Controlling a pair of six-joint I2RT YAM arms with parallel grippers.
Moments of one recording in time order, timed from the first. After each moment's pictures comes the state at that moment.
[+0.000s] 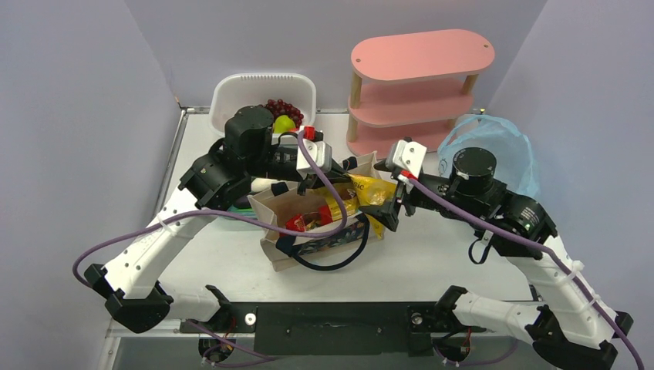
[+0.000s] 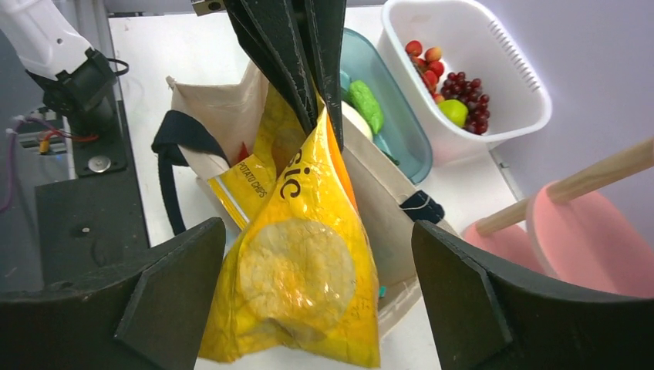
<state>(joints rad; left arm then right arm) -0.78 1.31 1.65 -0.58 0.77 0.44 0.80 0.98 1.51 -0.78 -0.34 -0.36</state>
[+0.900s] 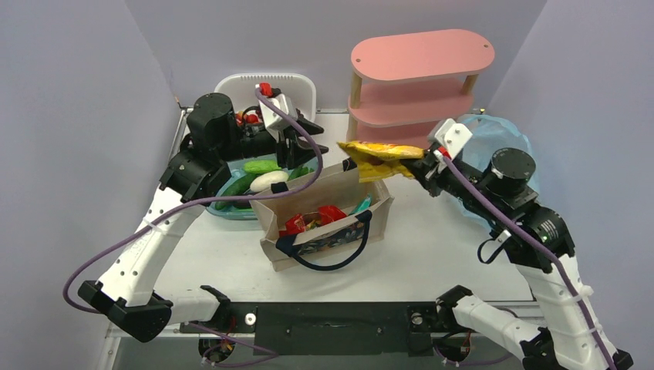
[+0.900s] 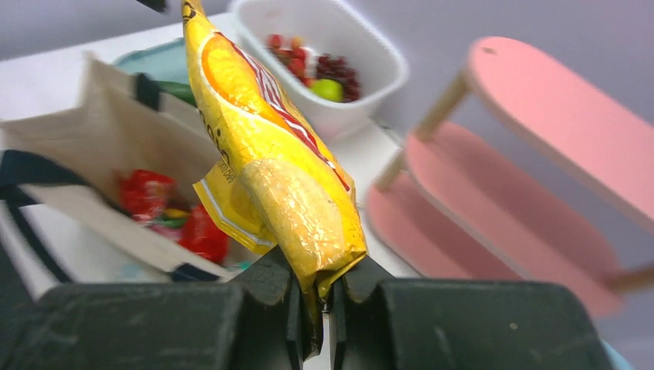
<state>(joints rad) -0.58 1.26 1.60 -0.39 0.75 0.18 0.53 0.92 1.46 -0.70 -0.35 -0.29</state>
